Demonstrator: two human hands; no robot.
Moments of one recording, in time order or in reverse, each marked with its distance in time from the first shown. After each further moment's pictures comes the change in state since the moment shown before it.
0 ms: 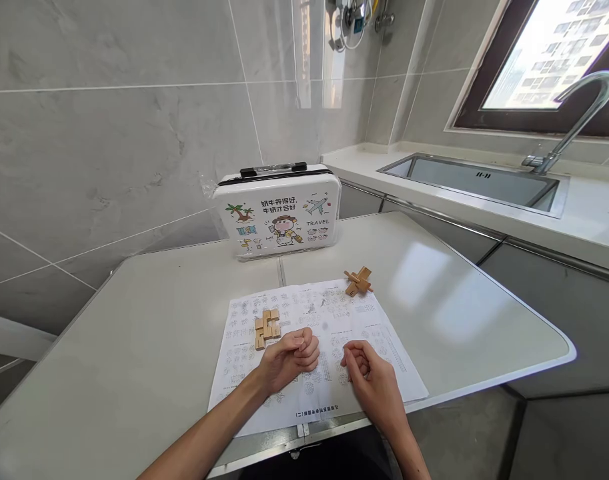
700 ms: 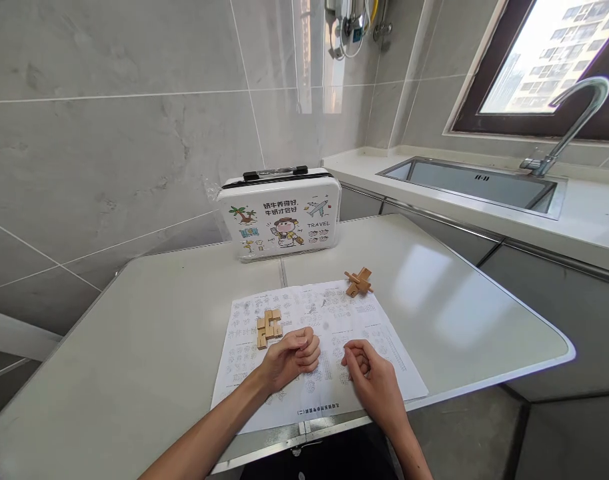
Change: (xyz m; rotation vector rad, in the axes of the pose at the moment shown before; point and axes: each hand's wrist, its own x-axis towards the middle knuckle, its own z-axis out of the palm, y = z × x) left_hand -0.002 0.000 0.003 0.011 0.006 -0.003; right_hand 0.000 0.000 0.000 0.013 0.006 -0.018
